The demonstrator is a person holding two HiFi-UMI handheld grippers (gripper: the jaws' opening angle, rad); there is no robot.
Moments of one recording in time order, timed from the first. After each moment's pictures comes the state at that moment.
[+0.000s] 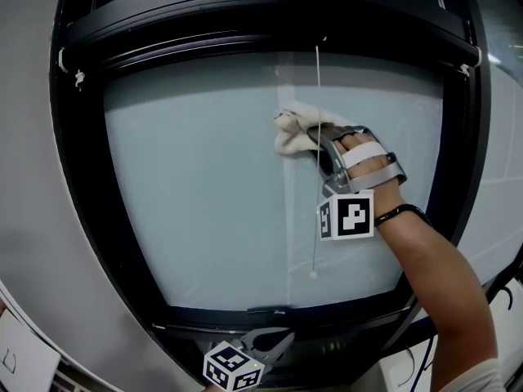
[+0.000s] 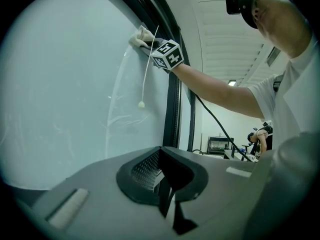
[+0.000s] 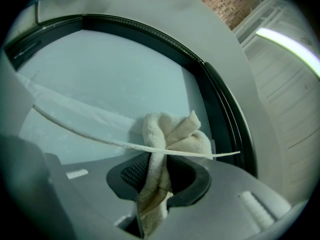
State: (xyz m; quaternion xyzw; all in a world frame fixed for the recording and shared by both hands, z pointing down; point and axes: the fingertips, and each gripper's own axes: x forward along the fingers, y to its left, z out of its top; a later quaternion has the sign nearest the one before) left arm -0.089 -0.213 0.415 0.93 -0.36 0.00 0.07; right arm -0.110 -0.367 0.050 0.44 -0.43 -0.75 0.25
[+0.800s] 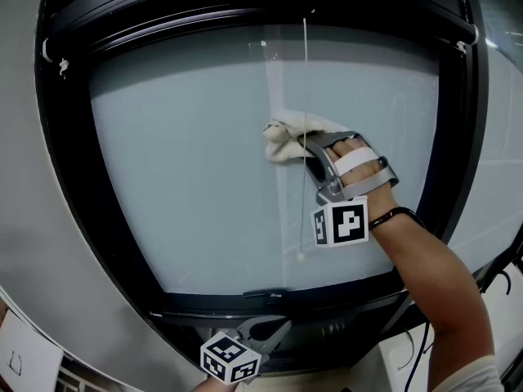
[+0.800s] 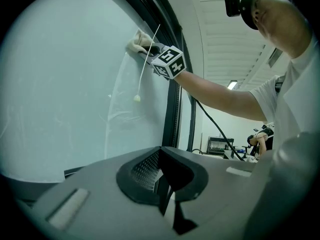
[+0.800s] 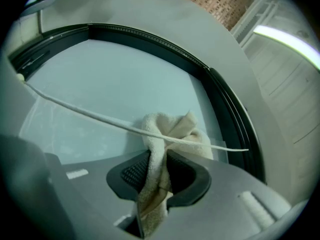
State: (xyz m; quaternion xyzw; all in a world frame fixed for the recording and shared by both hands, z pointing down) left arm -0.085 -0.205 0.425 0.93 -0.36 0.00 0.08; right arm -0.110 -0.365 0.109 0.41 -0.46 -0.75 0.25
